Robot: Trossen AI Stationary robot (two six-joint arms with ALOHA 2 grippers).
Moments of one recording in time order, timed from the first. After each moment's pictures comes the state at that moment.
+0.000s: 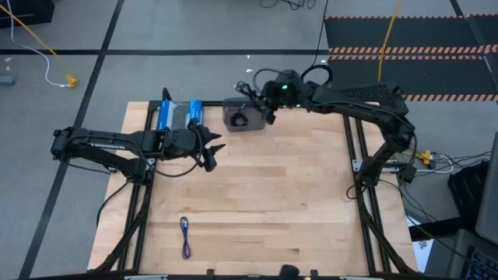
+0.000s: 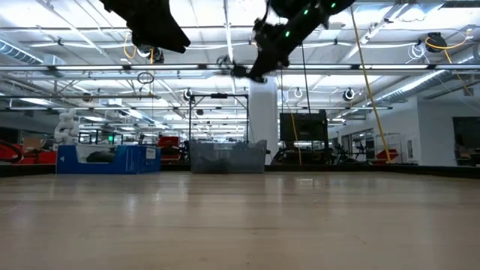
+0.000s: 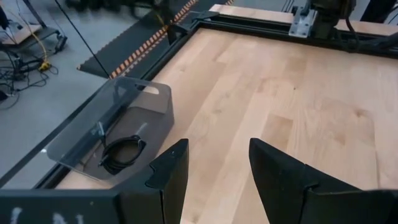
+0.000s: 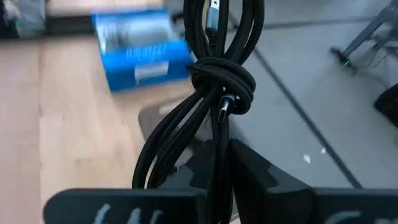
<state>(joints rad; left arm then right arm) -0.01 1.10 0.90 -0.34 -0.40 -0.16 -0.48 1.64 1.44 -0.39 0.02 -0.19</state>
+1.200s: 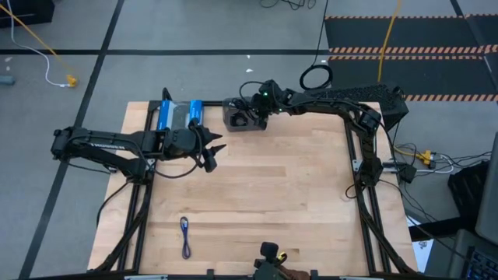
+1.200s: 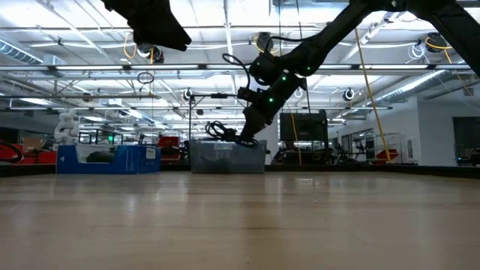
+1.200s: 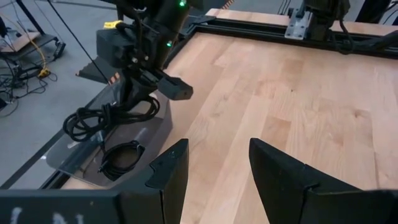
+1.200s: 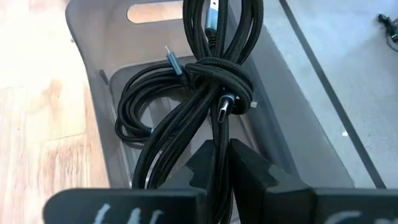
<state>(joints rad) -0.01 1.10 0.90 -0.32 -0.40 -0.13 -0.58 1.99 1.40 -0.17 -0.08 -0.35</state>
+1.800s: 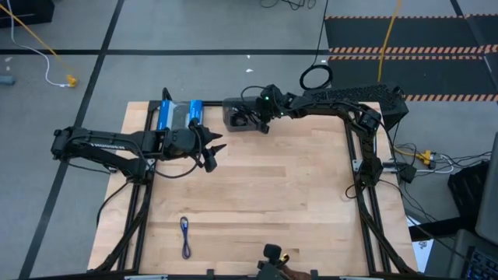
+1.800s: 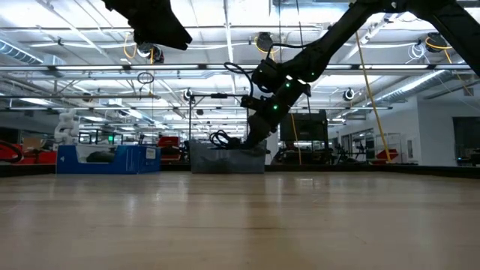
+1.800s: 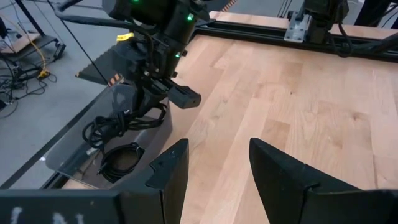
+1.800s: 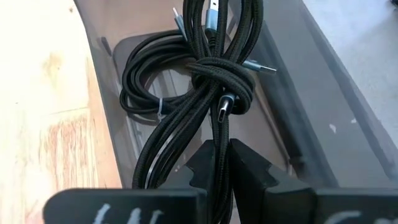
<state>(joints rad) -0.01 1.10 0.90 -0.31 -0.40 -0.13 -0.58 1.99 1.33 -0.14 -0.08 -0.33</state>
